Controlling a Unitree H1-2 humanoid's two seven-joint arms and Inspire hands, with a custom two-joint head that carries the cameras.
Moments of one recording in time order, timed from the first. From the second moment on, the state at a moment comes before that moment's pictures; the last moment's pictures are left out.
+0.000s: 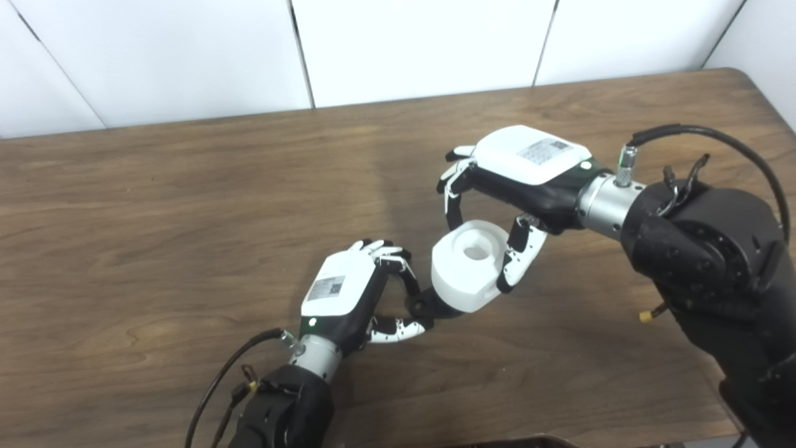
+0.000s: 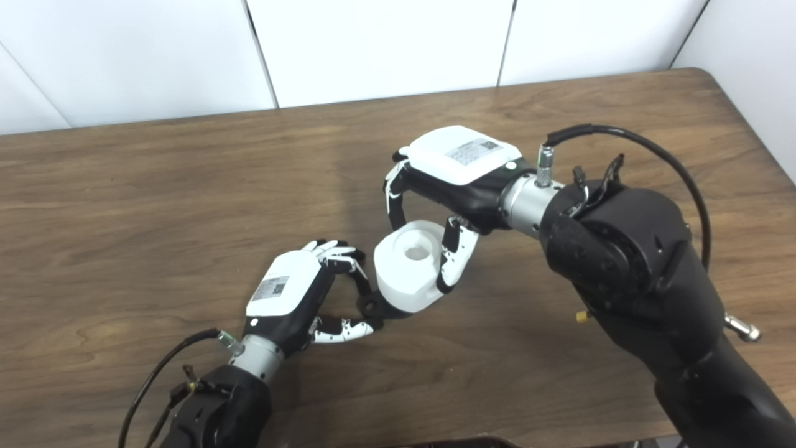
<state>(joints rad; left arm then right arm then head) 0.03 0.09 -0.49 -0.32 0.97 0.19 -0.26 -0.46 -0.46 0.31 -0.80 -0.91 0.45 1.16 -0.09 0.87</state>
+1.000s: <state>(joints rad) 0.03 0.09 -0.48 -0.32 0.97 0.19 -0.28 -0.41 -0.38 0.30 -0.80 -0.98 0.44 1.15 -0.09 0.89</state>
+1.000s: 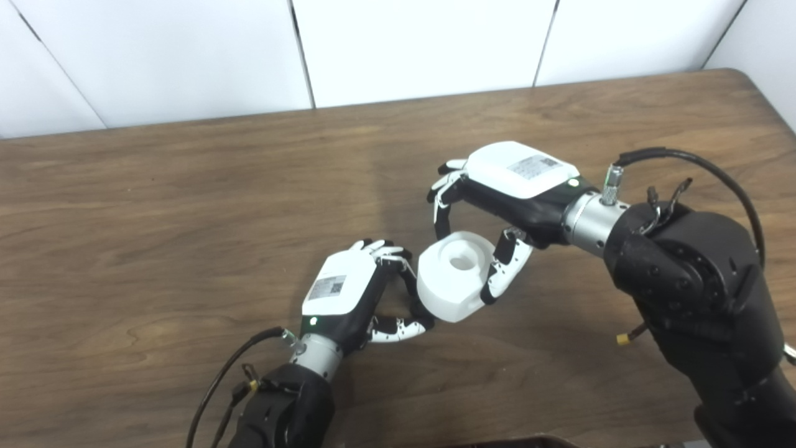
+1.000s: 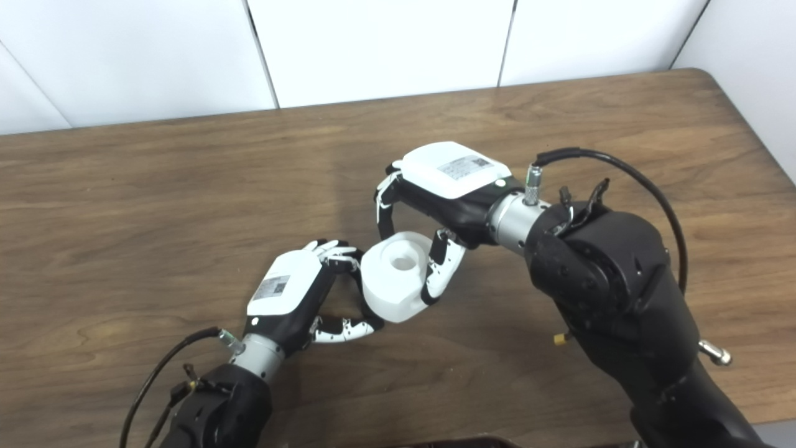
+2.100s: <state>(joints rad) 0.03 0.08 -0.48 -0.32 0.98 0.19 -0.29 -0.38 -0.35 0.28 -0.81 -1.02 0.39 1.15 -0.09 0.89</state>
